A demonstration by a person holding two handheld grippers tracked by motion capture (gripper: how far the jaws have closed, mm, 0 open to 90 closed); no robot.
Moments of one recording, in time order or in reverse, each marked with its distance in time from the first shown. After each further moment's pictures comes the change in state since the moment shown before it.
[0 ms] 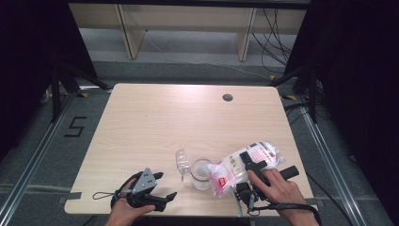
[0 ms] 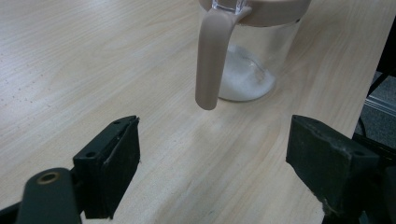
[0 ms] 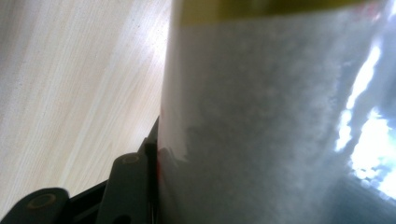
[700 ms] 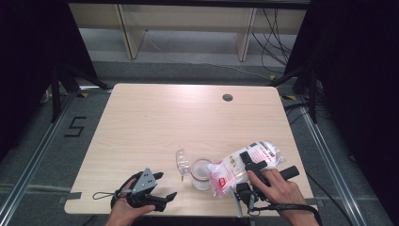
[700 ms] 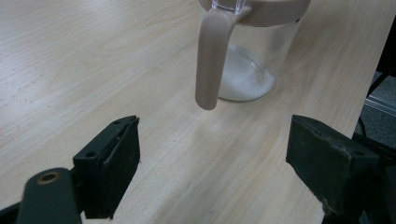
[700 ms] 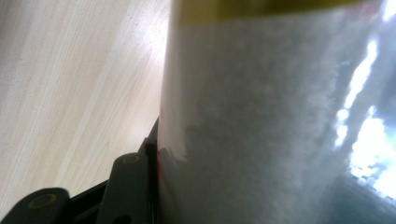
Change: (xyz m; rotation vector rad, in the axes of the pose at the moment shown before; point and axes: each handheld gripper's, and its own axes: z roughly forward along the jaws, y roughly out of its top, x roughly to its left) left arm -0.002 0.000 0.001 -0.026 -0.012 -0.026; right arm -0.002 0.000 -0.001 0.000 -0.011 -0.018
